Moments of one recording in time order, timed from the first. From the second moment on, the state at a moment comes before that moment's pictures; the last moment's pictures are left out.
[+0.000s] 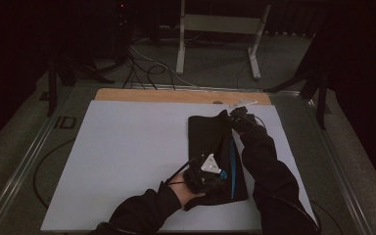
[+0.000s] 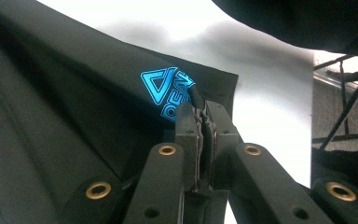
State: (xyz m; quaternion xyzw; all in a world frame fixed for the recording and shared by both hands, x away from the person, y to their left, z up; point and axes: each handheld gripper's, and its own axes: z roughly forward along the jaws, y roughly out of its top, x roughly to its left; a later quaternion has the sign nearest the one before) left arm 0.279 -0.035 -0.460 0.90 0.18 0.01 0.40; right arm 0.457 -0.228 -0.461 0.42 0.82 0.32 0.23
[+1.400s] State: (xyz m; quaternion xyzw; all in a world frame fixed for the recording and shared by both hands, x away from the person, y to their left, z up) left arm 0.281 -0.045 -0.464 0.89 0.19 0.00 0.42; right arm 0.463 -0.236 -0.466 0.44 0.81 0.32 0.20
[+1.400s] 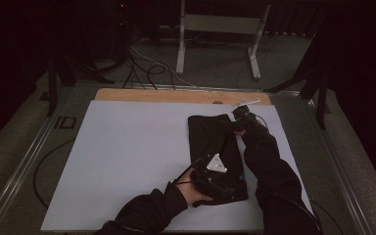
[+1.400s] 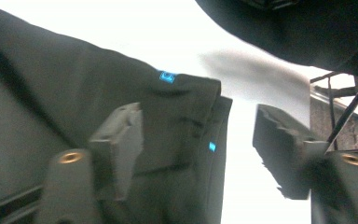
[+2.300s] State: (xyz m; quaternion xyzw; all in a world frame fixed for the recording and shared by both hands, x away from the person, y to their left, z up) left arm 0.266 0.087 -0.446 0.84 0.24 0.05 0.49; right arm 0.325 -0.240 -0.422 0.40 0.81 0.38 0.20
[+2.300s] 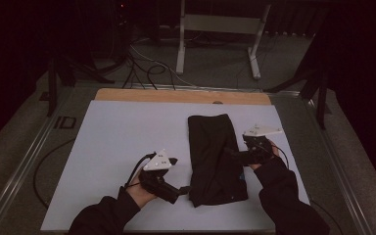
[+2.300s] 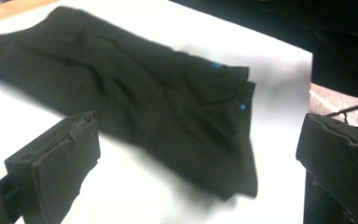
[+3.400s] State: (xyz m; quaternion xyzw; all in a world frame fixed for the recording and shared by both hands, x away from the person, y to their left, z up) left arm 0.221 0.038 -0.483 0.88 0.16 0.03 0.44; right arm 0.245 -0.272 -0.484 0.48 0.80 0.33 0.13
